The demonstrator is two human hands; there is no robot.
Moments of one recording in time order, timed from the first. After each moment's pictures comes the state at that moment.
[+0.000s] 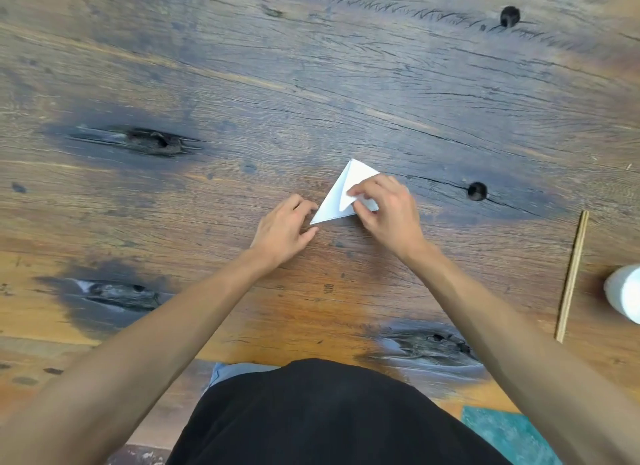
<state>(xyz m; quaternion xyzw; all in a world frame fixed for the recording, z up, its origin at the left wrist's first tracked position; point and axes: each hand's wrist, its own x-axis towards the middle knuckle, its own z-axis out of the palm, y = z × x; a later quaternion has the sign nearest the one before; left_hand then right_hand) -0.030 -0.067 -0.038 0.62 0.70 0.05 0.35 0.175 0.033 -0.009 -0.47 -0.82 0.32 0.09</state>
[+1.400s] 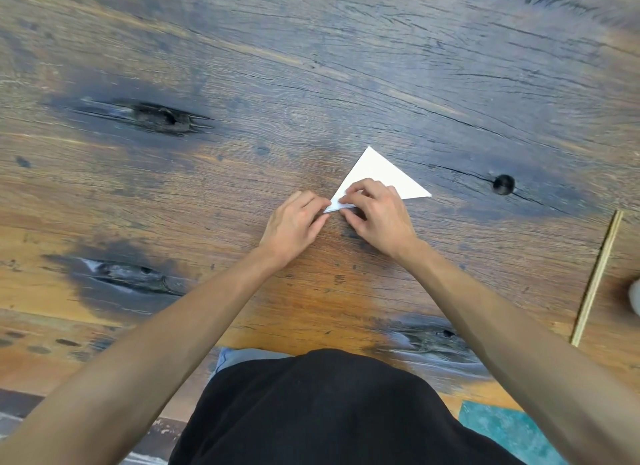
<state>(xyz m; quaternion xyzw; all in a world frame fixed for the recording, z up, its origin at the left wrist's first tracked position) -0.027 -0.084 -0.045 0.64 0.70 0.15 0.30 0.160 0.010 -0.052 -0.39 -0.86 0.32 0.01</state>
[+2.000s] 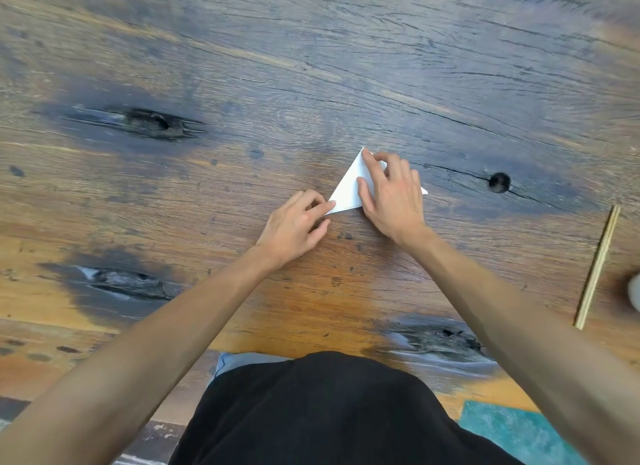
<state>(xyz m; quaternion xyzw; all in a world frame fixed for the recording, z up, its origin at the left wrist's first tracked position) -0.027 -0.076 -0.046 0.67 0.67 0.10 0.30 0.163 0.038 -0.058 -0.49 -0.85 0.18 -0.01</state>
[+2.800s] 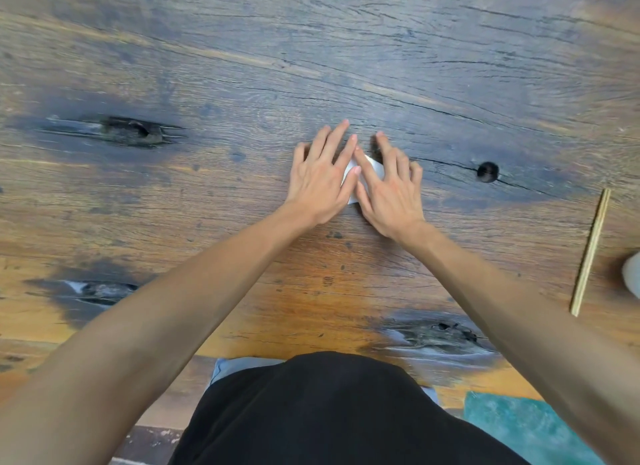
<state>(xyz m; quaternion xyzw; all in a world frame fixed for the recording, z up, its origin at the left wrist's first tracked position) 0.015 0.014 -0.041 0.69 0.69 -0.02 0.21 0.184 0.039 -0.069 -0.50 -0.85 0.13 -0.06</state>
